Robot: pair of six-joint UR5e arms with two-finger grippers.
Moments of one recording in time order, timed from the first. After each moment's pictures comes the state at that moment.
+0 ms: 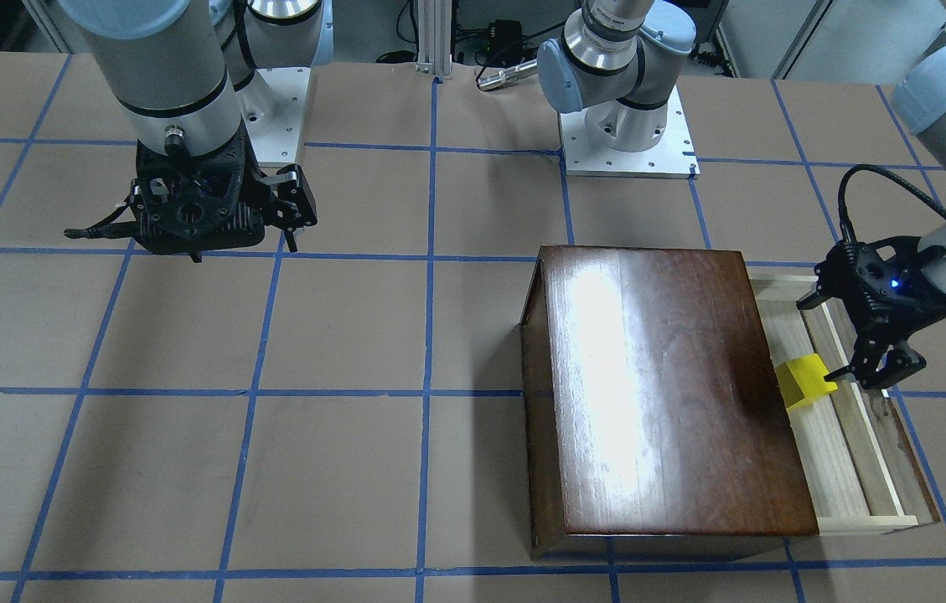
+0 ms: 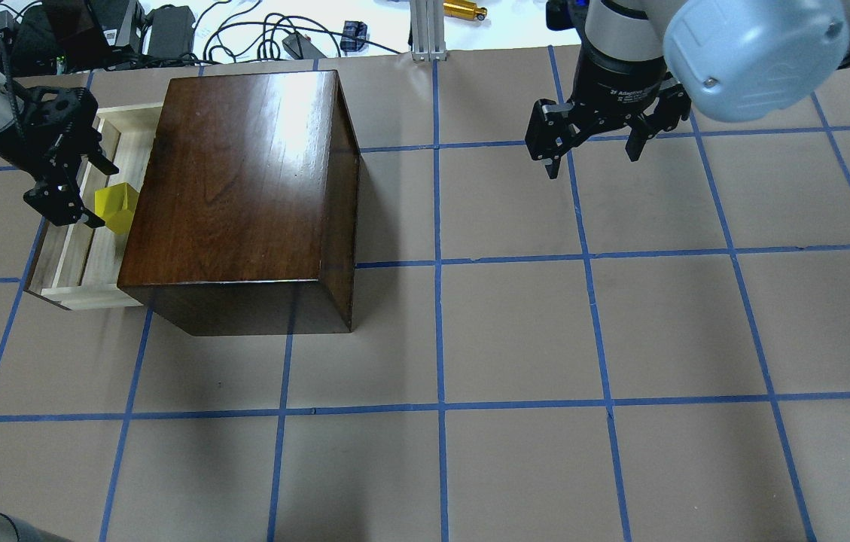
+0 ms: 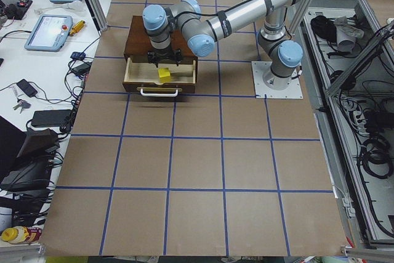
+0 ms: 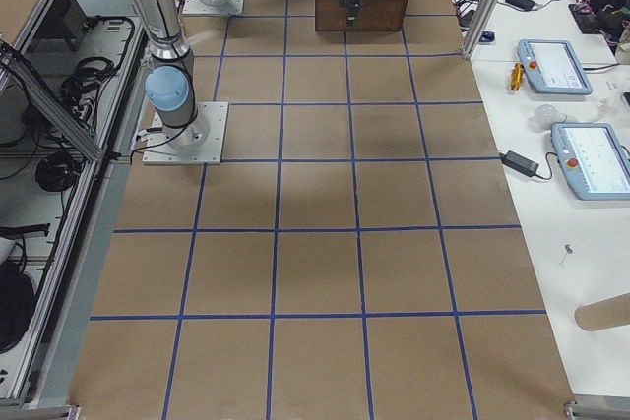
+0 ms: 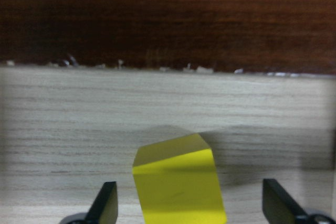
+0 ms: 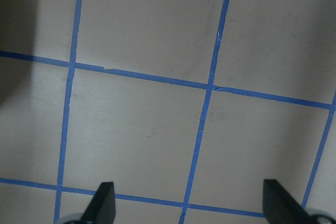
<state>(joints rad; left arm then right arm) -1.14 -1.79 -1.57 -1.46 1.45 1.89 1.70 -1.45 1.48 -1.58 -1.60 -0.05</state>
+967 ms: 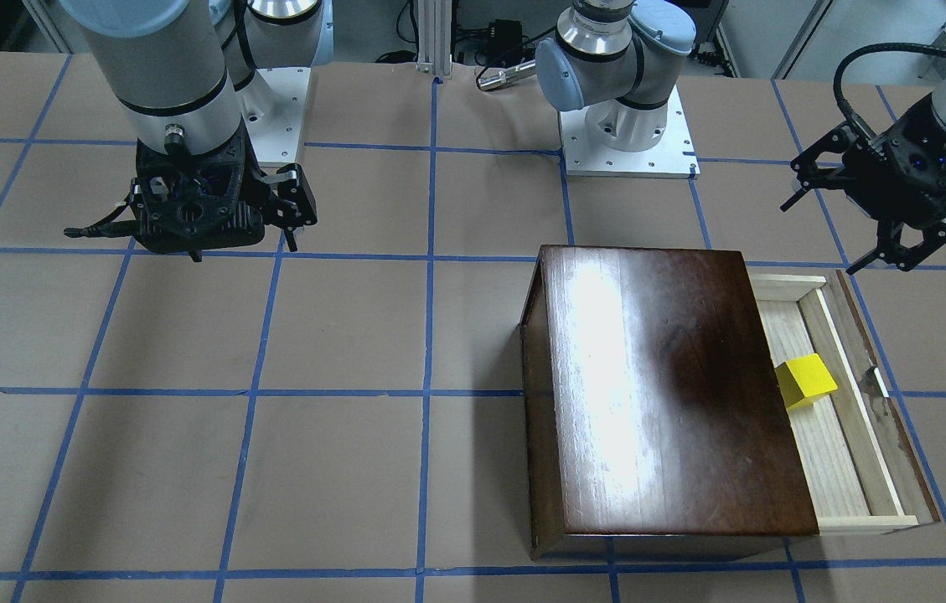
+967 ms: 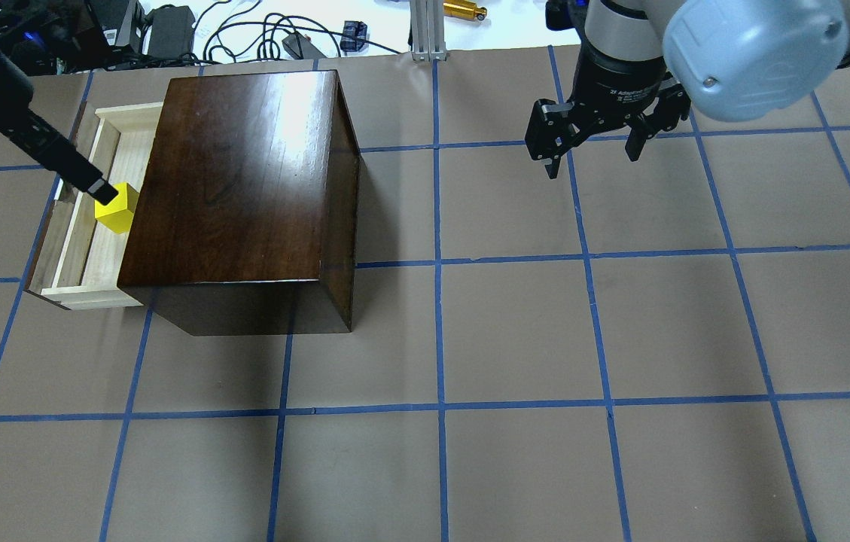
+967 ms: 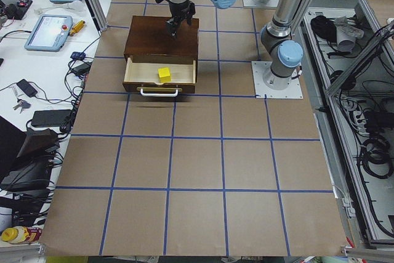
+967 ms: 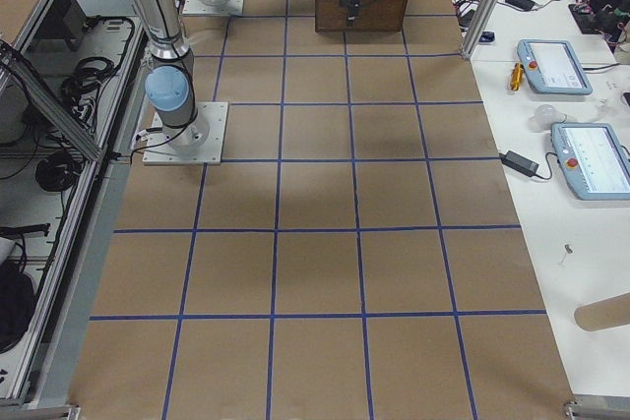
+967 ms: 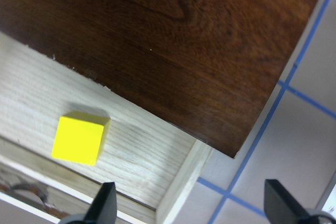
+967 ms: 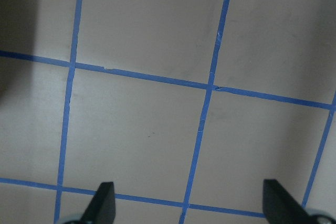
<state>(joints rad) -1.33 -1.60 -1.51 -1.65 1.51 0.84 1.70 -1.45 1.48 -1.58 -1.60 -0.05</state>
